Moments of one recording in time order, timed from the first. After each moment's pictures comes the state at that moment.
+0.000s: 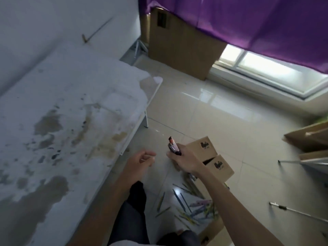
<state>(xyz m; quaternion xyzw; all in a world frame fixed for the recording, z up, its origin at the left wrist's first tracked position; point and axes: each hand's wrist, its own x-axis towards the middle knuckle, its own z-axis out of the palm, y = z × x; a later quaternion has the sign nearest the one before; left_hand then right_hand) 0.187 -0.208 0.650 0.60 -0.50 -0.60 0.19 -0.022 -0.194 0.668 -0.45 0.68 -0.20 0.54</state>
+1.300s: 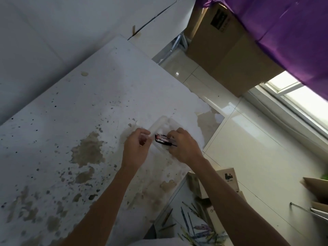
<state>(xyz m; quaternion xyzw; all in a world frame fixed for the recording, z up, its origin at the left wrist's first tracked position) 0.337 -0.461 0.621 0.69 -0.47 -0.45 0.33 0.151 -0.484 0.641 -0.72 0.63 0.03 0.28</state>
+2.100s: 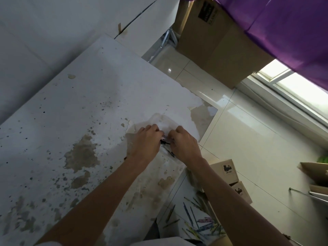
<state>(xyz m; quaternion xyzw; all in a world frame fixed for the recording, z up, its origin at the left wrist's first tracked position) 0.298 -0.485 0.631 0.55 -0.82 -0.17 0.04 0.139 -0.466 0.628 -0.72 0.66 -0.01 0.20</state>
